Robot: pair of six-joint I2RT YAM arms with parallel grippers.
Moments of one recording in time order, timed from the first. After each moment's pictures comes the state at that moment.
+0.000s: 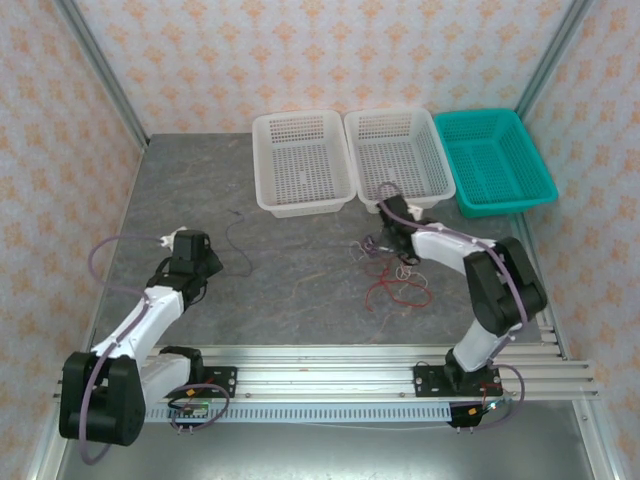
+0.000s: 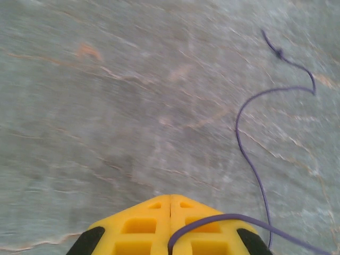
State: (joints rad) left arm -0.02 1.02 0.48 -0.31 -0.21 -0.65; right arm 0.38 1.64 0.91 -0.37 0.30 0.68
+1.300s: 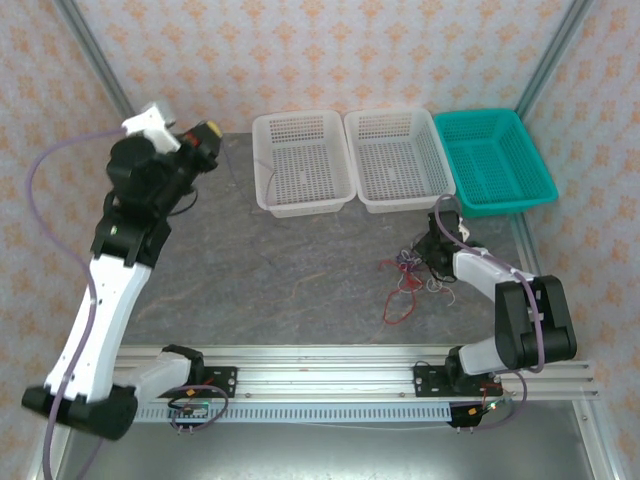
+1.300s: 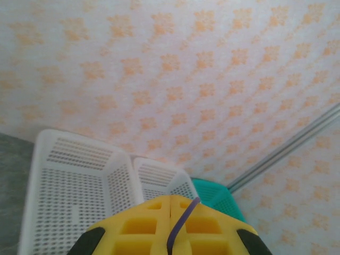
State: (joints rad) left arm -0.18 1.13 1.43 -0.36 0.10 -0.69; right arm 0.14 1.42 0.66 -0.26 0.09 0.85
